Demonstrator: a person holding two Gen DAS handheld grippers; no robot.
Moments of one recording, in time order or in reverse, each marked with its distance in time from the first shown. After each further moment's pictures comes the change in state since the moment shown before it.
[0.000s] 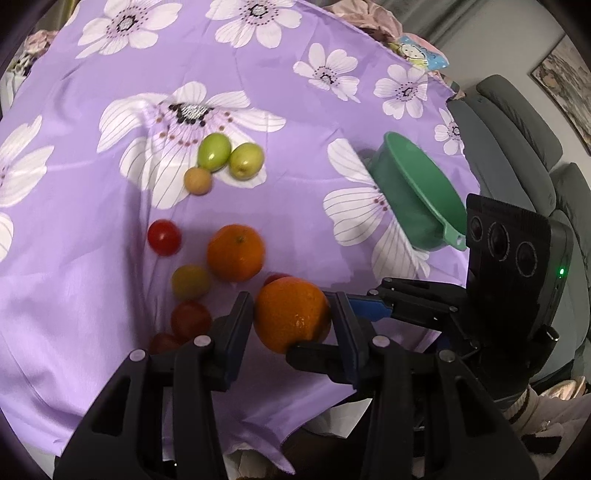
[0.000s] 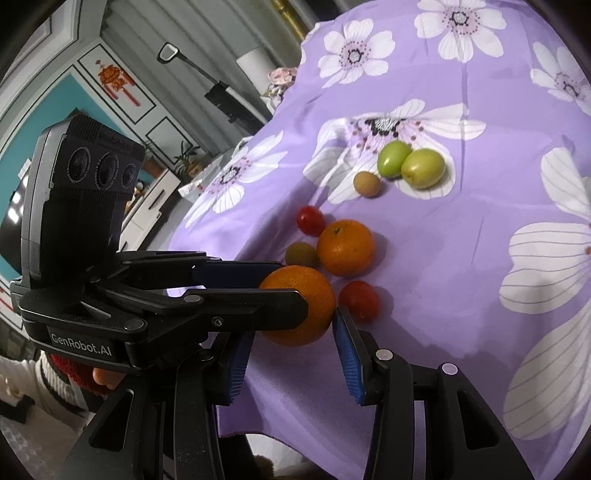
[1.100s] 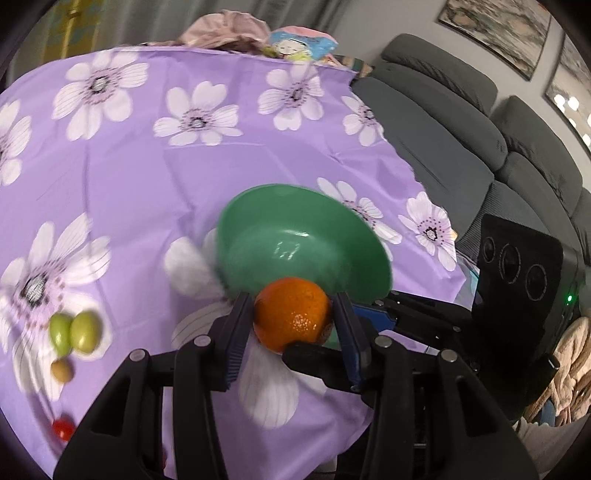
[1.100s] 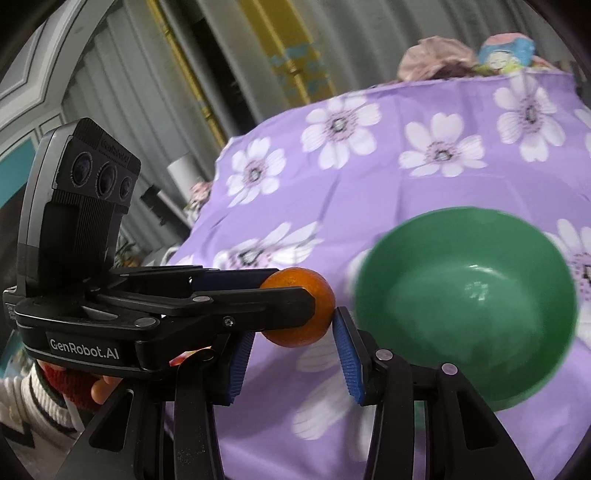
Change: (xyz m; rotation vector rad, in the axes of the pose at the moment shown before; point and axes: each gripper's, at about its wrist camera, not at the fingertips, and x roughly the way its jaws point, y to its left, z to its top) left arm 0.065 -0.150 0.097 0.352 -0.047 -0.148; right arm -0.144 -0.075 0.004 0.115 -0.395 -0.298
